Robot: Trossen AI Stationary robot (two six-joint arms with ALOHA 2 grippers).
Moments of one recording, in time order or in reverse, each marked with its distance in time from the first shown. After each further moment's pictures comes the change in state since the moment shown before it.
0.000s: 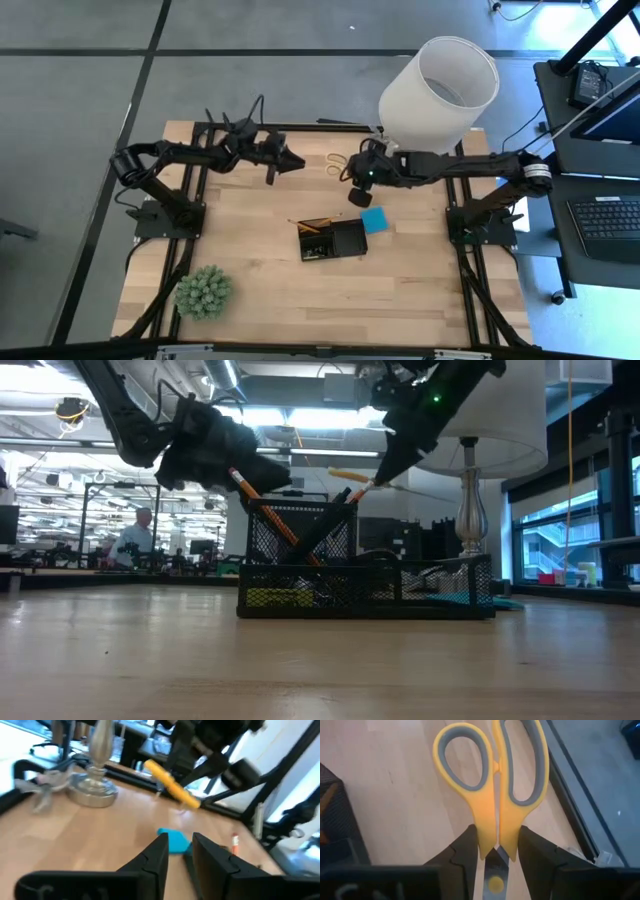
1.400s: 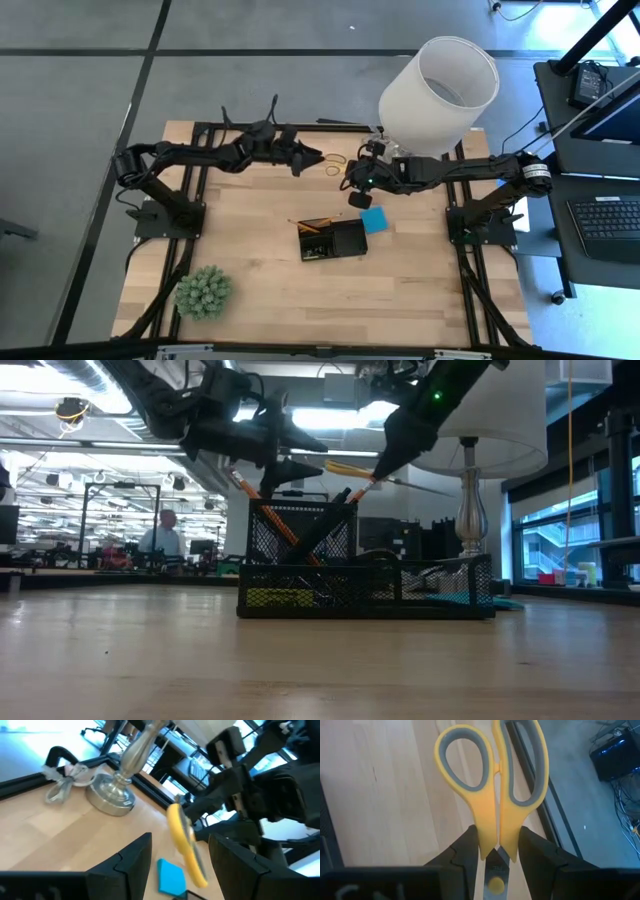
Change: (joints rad) left arm -0.181 0.001 0.203 -0.205 -0.407 -0.339; right arm 0.054 0.004 0.001 0.029 0.129 -0.105
